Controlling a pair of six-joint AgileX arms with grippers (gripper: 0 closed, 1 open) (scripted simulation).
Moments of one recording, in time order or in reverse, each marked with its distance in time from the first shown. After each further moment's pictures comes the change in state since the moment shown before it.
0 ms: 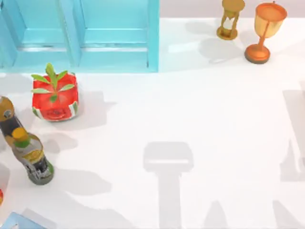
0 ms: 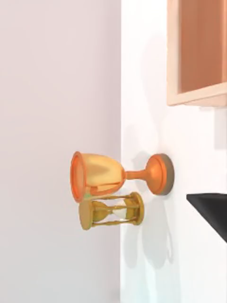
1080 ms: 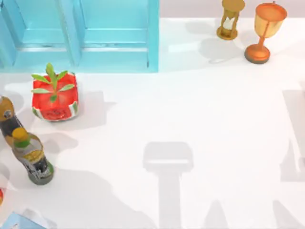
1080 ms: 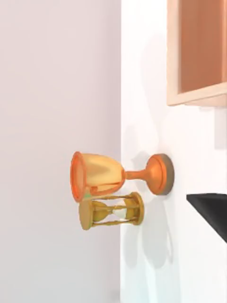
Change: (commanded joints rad) left arm -0.038 0.099 0.131 -0.025 -0.035 -0.015; right arm 0.000 0.000 0.000 0.000 0.000 0.000
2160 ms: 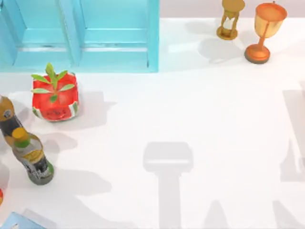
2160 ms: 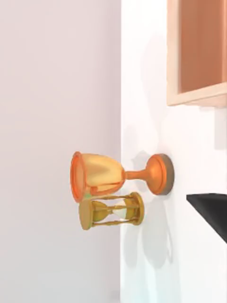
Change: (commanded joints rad) left arm 0.054 -0.165 -0.066 -0.120 0.050 0.015; right arm 0.000 0.000 0.000 0.000 0.000 0.000
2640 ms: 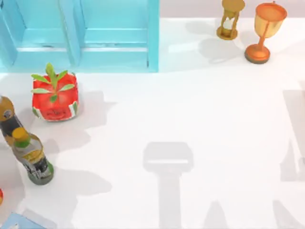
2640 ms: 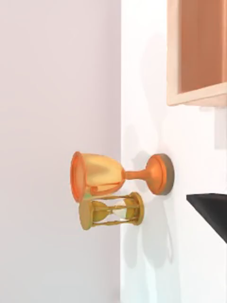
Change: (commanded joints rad) left arm 0.164 -0.564 -0.200 -0.375 0.146 0.071; right arm 0.000 0.000 0.000 0.000 0.000 0.000
